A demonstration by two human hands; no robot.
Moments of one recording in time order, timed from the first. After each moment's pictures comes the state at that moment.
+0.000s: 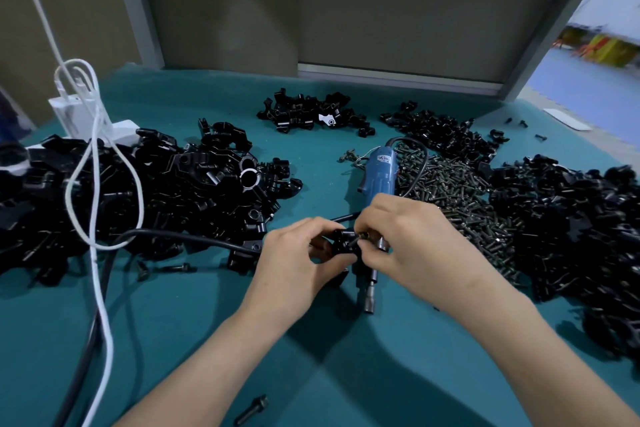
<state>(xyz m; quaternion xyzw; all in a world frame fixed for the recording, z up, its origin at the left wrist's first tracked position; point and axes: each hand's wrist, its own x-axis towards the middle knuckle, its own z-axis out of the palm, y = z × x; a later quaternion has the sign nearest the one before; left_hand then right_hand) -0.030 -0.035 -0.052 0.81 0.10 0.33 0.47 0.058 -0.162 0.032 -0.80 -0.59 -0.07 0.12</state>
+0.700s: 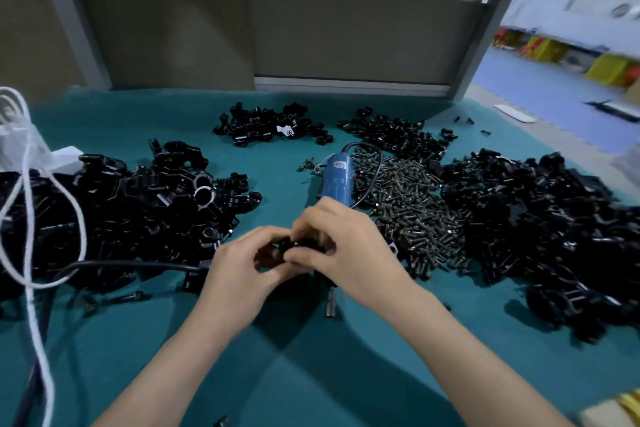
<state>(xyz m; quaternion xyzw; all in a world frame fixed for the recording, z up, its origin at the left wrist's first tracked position) -0.034 -0.023 -0.050 0.81 0.10 0.29 0.49 0.055 -0.155 0.006 -0.79 -0.51 -0.02 0.32</state>
